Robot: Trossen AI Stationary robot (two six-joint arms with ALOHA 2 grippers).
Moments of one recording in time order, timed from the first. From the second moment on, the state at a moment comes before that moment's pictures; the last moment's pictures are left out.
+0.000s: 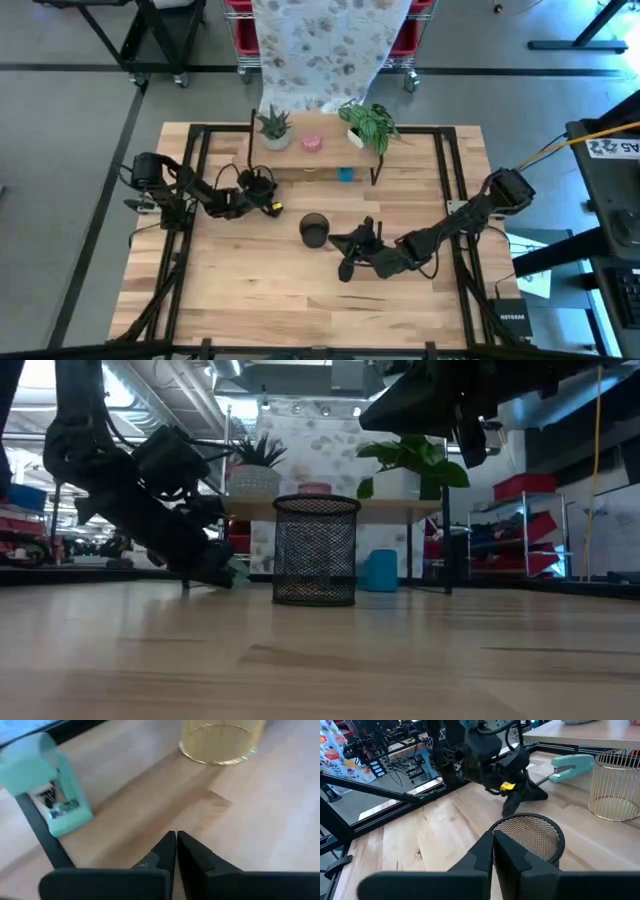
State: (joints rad) left arm 0.07 1.70 0.31 0.71 -0.65 -0.34; right arm 0.50 1.67 0.81 0.47 0.84 0.62
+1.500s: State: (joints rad) left arm 0.10 1.11 0.27 -0.18 -1.03 -0.59; right arm 0.49 1.67 0.81 0.45 0.86 0.60
